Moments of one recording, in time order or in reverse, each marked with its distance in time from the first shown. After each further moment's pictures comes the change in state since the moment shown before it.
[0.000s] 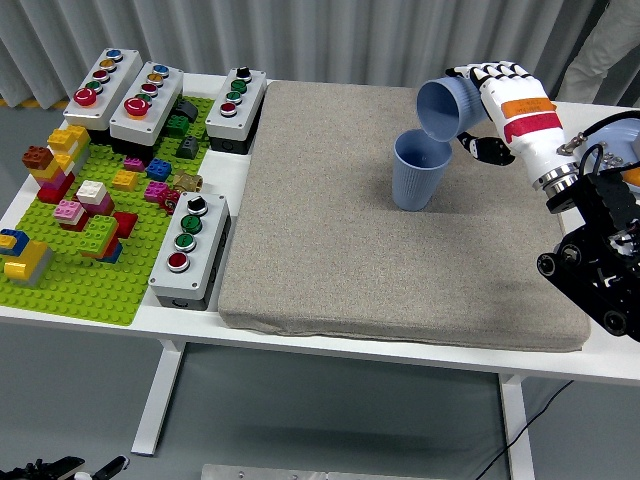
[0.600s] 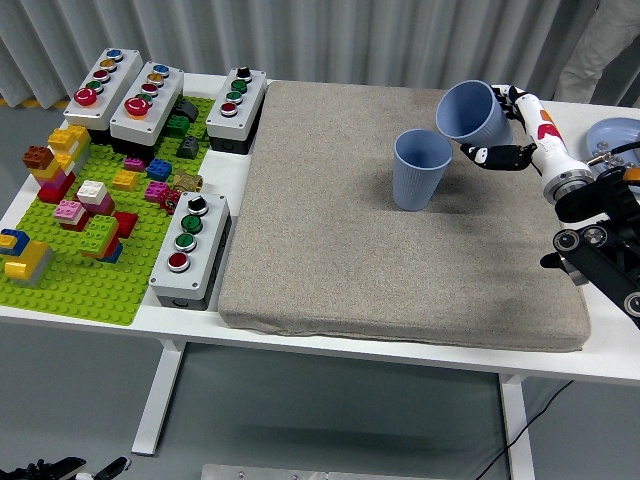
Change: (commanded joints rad) left arm 0.001 -0.004 -0.004 0.000 0.009 -0.001 0.001; right arm -0.080 0.023 0.180 0.041 0.631 0.209 -0.137
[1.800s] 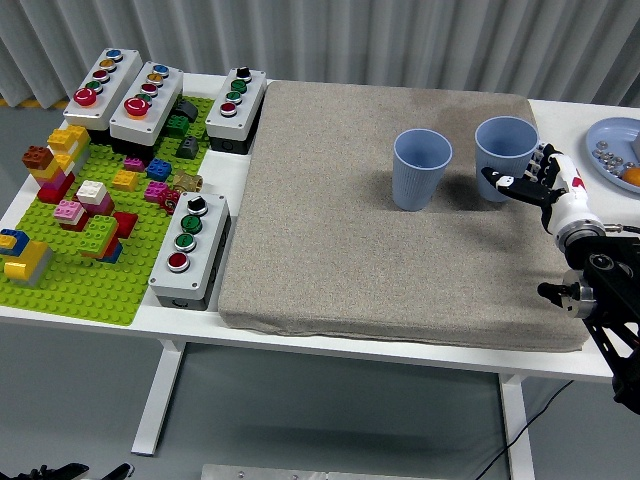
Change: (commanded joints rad) left arm 0.011 -0.009 0.018 0.000 -0.002 -0.003 -0.002; right arm -0.208 0.070 0.215 0.067 0.246 -0.056 0.034
